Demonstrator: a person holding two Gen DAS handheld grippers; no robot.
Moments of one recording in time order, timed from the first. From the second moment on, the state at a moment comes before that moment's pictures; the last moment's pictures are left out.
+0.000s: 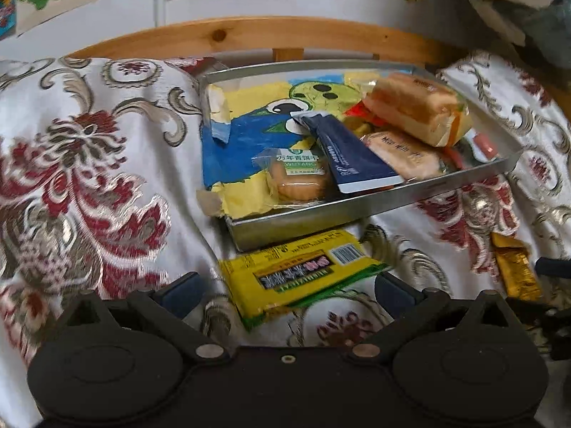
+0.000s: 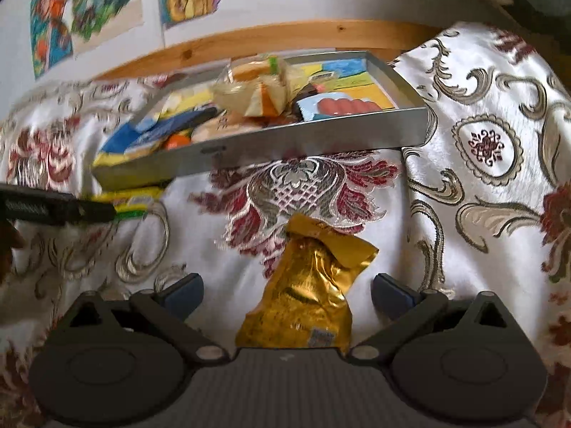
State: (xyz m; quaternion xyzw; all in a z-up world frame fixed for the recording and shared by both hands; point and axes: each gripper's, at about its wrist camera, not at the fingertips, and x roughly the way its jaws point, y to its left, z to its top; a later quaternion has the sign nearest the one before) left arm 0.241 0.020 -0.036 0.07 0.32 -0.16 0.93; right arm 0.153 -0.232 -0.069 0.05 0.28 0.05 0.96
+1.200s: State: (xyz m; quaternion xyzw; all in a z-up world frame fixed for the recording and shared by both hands) left arm 0.280 0.004 -0.041 0.08 0.43 -0.32 0.84; right arm 0.154 -0.233 -0.080 0.08 0.26 0.07 0.96
